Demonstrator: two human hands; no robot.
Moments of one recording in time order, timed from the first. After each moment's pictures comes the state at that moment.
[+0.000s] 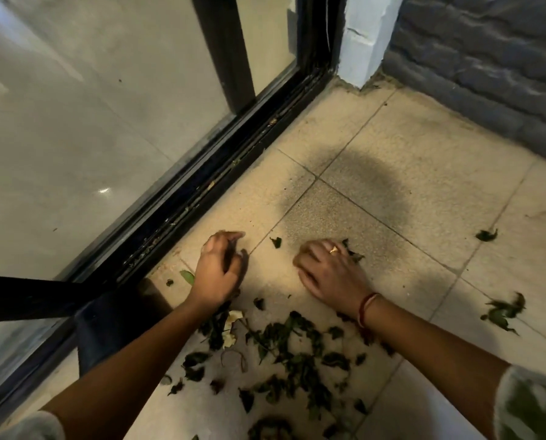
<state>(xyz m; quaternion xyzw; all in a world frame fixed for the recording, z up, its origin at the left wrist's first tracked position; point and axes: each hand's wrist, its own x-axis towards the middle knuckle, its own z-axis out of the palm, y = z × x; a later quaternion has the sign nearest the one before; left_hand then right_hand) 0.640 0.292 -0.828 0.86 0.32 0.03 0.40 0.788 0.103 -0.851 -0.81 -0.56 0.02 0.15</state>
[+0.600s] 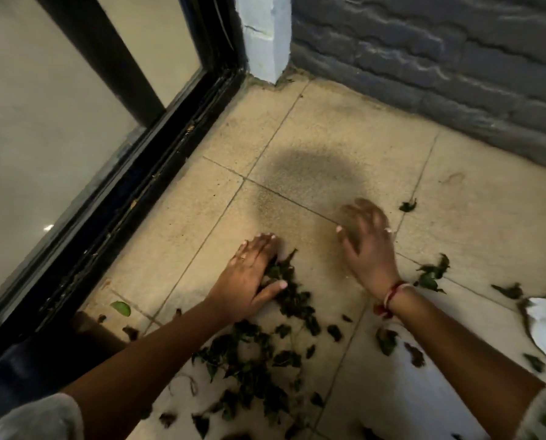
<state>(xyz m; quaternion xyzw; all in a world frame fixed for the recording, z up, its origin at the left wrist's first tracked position) 0.719 0.203 -0.857 0.96 -0.01 -0.11 0.25 0.854 -0.009 -0.835 -0.93 -0.20 0.07 0.31</state>
